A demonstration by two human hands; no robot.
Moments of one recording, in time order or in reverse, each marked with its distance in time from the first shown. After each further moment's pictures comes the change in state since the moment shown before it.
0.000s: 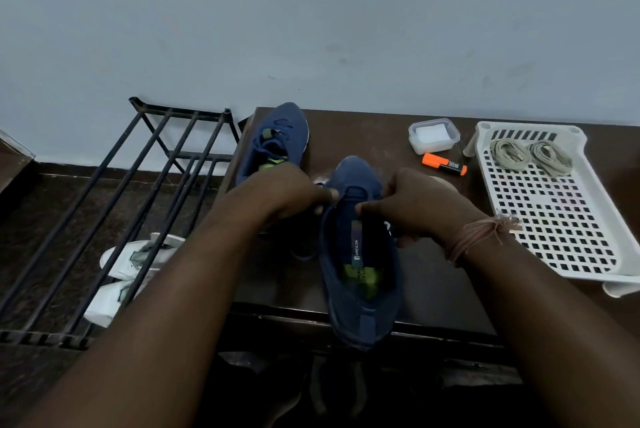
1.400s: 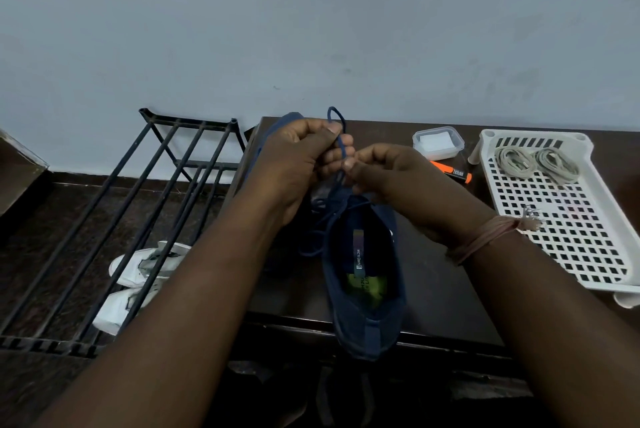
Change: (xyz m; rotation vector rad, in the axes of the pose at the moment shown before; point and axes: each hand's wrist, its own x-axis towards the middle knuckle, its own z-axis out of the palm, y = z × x) left_hand -0.002 0.025 0.001 -1.192 0.135 0.395; right_hand 0.012 -0.013 0.002 0.648 0.025 -0.393
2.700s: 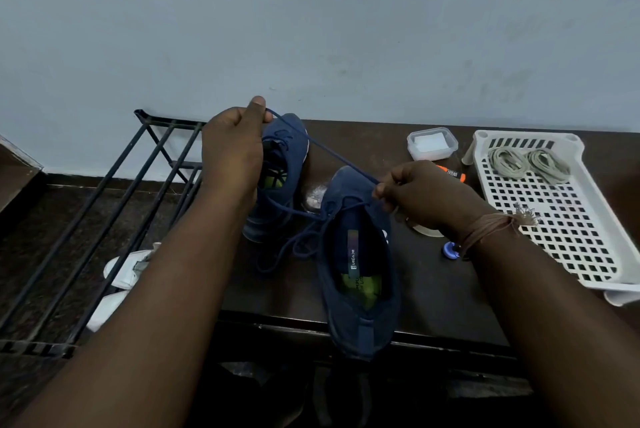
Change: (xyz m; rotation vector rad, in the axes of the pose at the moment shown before) left_hand 0.013 0.015 -0.039 0.344 0.485 0.213; right_hand 0.001 0.018 -0.030 -0.401 0.059 0.263
